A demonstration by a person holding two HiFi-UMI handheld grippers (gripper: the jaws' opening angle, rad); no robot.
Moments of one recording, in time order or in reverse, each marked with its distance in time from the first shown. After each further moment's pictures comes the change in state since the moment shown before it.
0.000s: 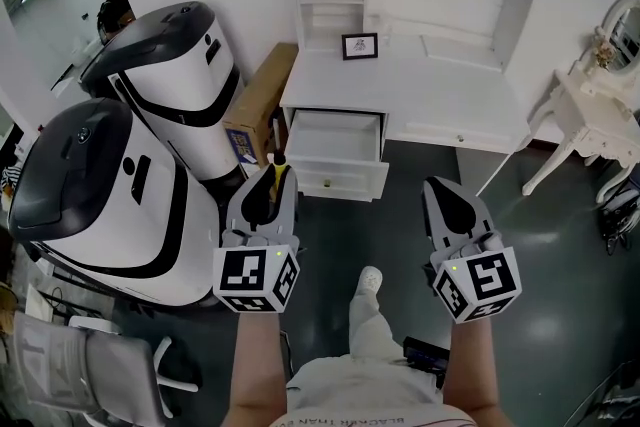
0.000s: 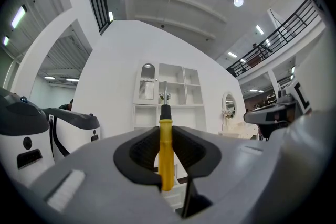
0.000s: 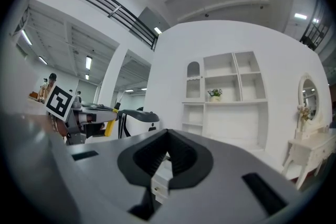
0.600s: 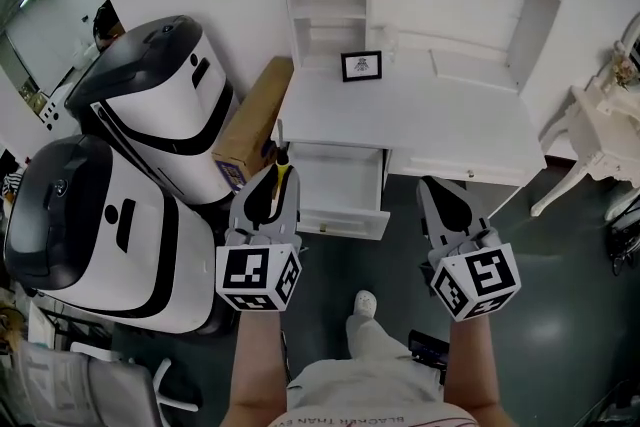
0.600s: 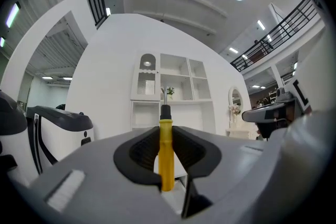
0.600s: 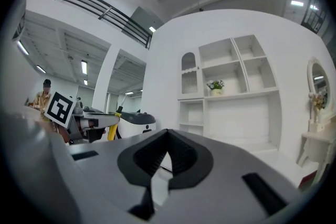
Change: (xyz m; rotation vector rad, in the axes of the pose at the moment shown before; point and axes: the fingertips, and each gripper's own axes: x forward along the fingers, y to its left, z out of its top) left arm 0.163 0.035 -0.022 0.014 0.024 0.007; right arm 0.144 -0.090 -0.018 0.063 -0.001 0.035
